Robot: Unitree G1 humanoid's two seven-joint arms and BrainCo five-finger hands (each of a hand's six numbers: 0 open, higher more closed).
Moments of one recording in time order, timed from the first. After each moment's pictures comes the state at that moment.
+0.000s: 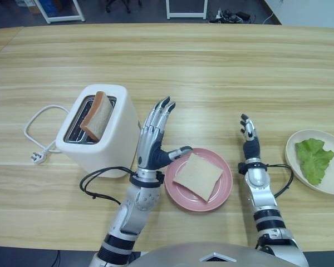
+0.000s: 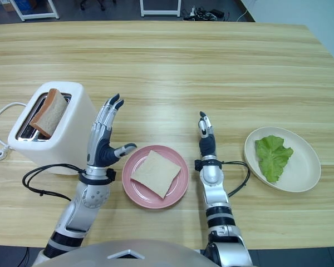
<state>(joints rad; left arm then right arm) 0.13 0.14 -0.29 -0.18 0.50 -0.25 0.33 -0.08 -0.13 -0.03 0.23 -0.28 -0.34 -0.17</state>
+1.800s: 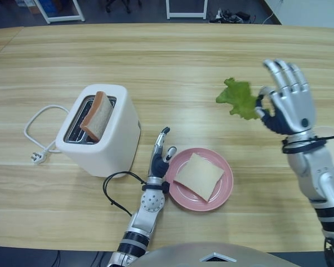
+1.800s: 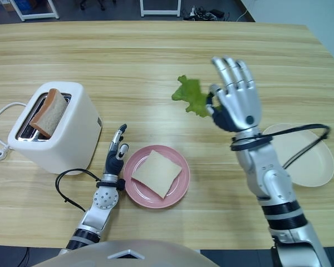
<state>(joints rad) 0.10 0.00 -0.23 0.22 0.35 -0.40 0.30 -0.16 -0.63 0.26 -0.16 -1.03 -0.08 -0.32</state>
